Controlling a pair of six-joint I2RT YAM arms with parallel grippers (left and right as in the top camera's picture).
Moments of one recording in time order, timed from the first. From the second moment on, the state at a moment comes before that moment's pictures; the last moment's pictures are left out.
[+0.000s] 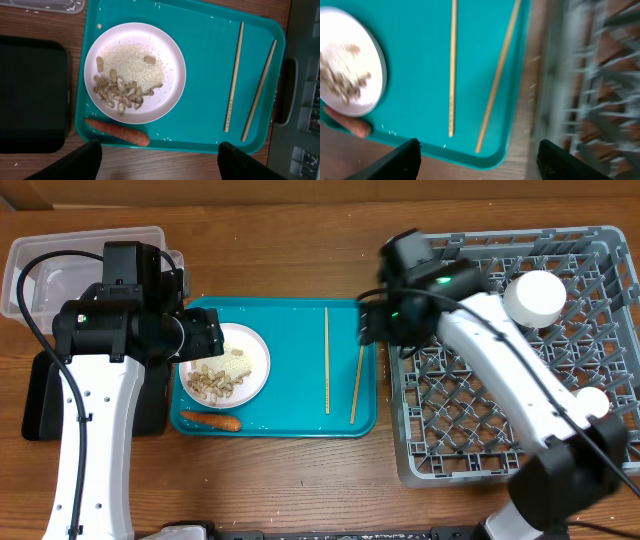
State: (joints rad) left arm 0.00 1.44 1.56 -1.31 0.13 -0.19; right arm 0.47 1.80 1.64 -1.16 -0.16 0.44
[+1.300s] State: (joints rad) left arm 0.00 1.44 1.56 -1.31 0.13 -0.19; right arm 0.62 2.14 1.55 -1.08 -0.06 0.68
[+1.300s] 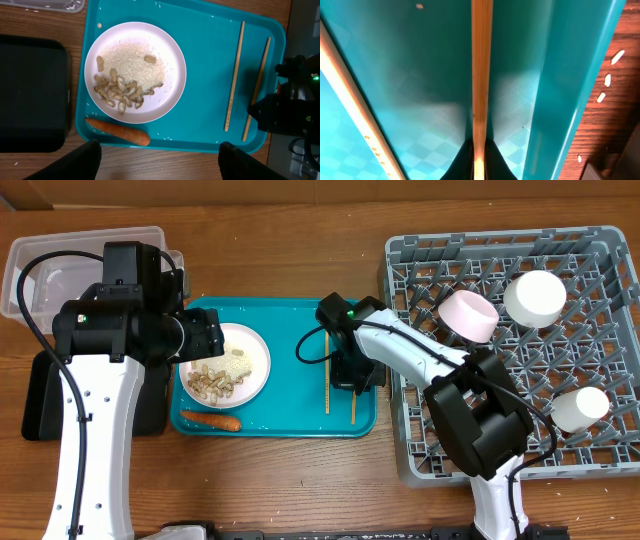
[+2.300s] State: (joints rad) left arm 0.00 1.44 1.56 -1.32 0.13 -0.19; right arm 0.35 1.78 1.46 -1.31 0.01 0.34
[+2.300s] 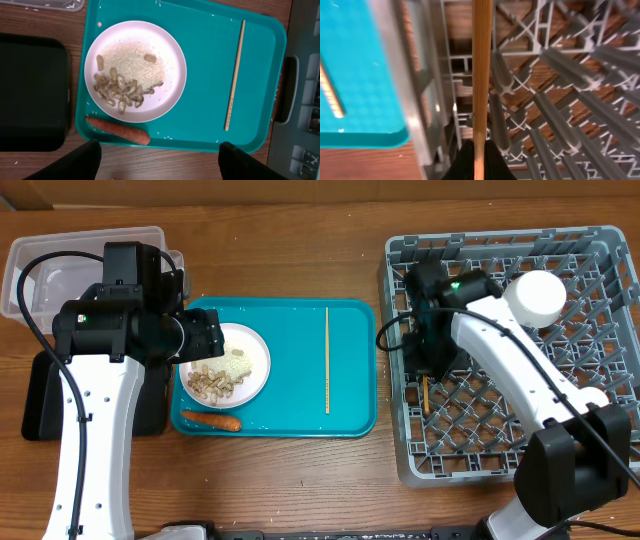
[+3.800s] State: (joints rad) left arm 0.00 1.44 1.56 -1.32 0.13 -0.19; right arm 0.65 2.19 1.70 -1.07 -0.17 0.44
